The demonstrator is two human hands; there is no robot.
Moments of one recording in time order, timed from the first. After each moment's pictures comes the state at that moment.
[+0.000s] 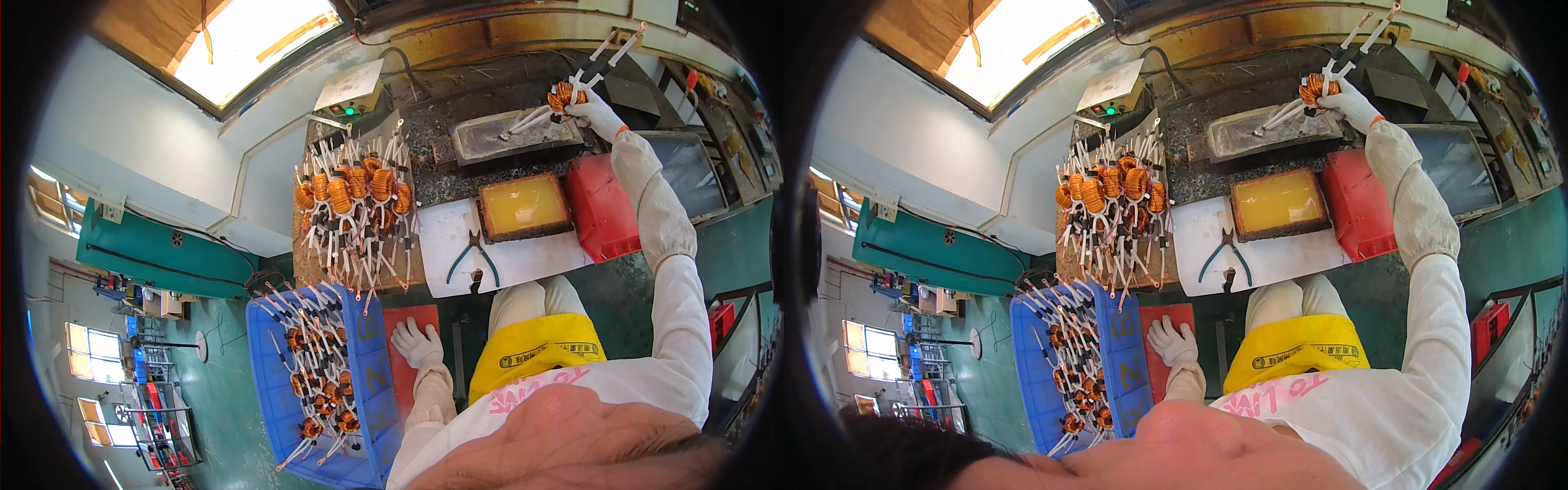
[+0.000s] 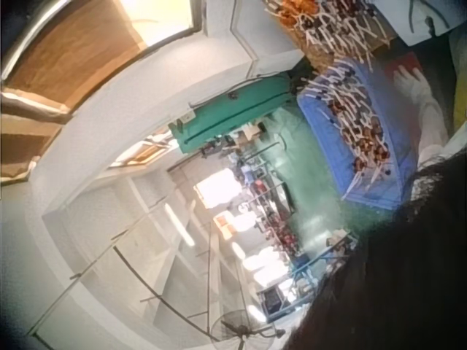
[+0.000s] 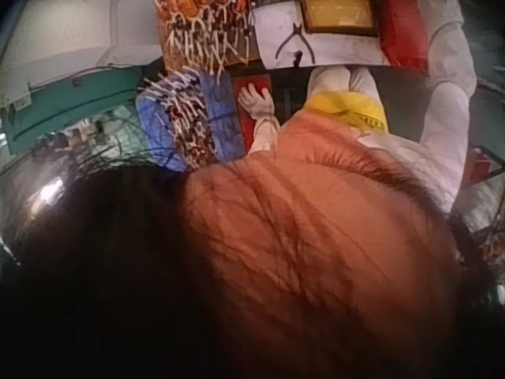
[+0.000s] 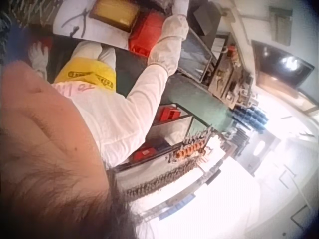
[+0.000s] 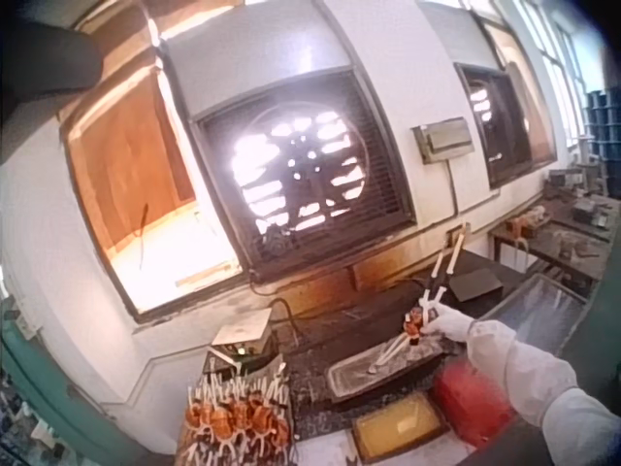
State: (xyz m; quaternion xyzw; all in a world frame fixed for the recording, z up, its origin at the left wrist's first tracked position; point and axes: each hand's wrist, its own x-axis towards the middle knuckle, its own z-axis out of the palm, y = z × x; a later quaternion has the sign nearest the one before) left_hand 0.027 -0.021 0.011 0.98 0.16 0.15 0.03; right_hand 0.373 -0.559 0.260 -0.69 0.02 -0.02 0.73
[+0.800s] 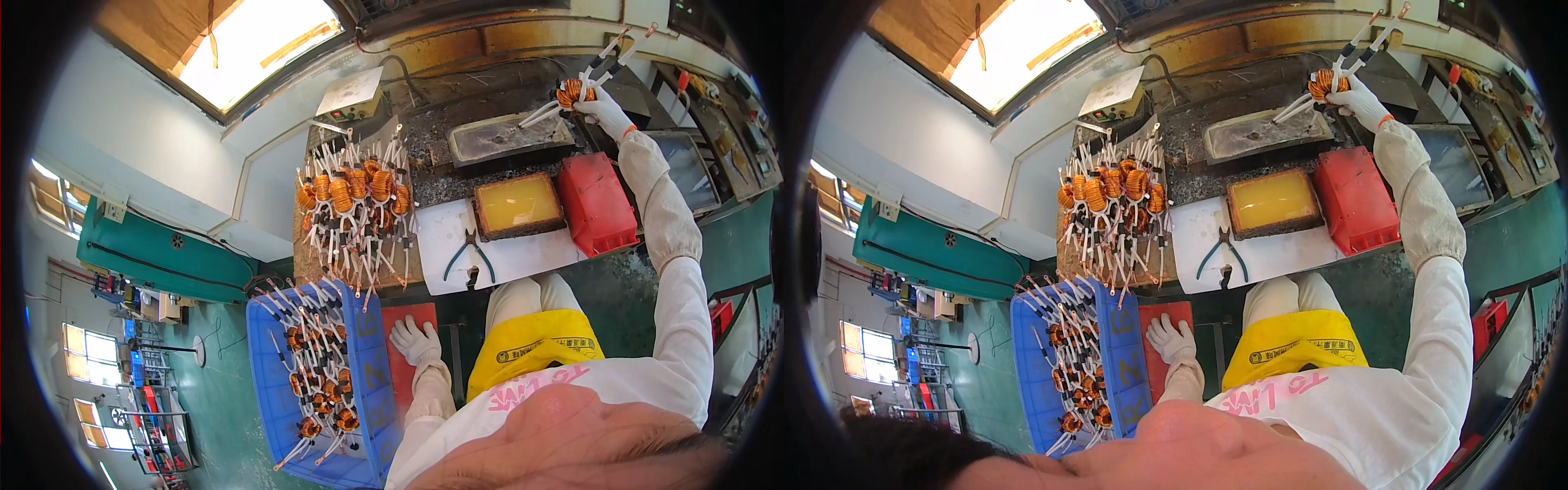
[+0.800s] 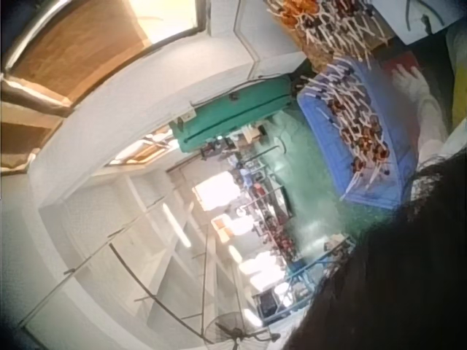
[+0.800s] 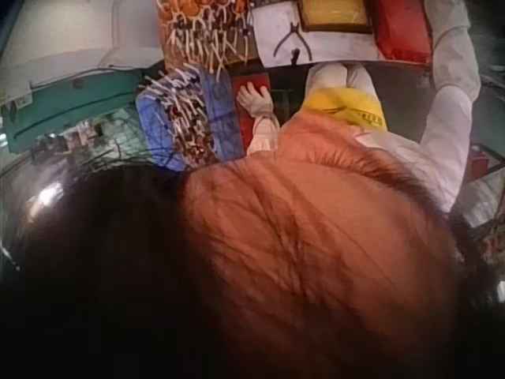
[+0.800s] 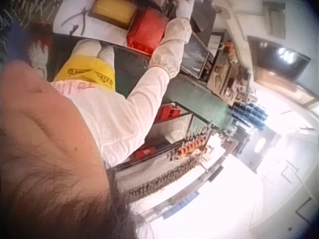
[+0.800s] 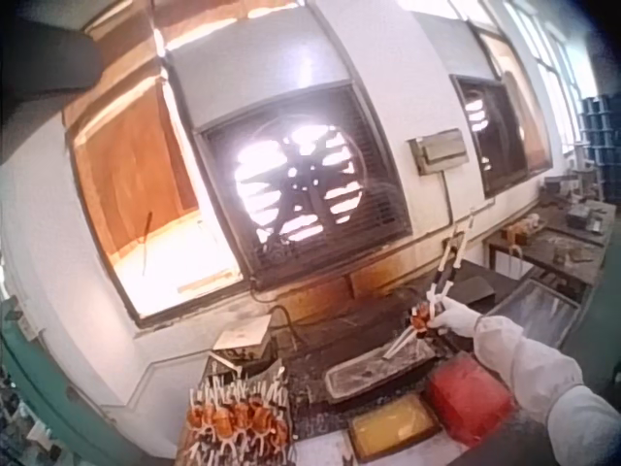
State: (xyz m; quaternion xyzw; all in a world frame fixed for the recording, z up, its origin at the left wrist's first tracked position) left_hand 0.025 -0.021 0.008 0.97 0.15 0.18 0.03; right_hand 0.336 -0.576 0.301 -0.71 0.05 -0.07 0.70
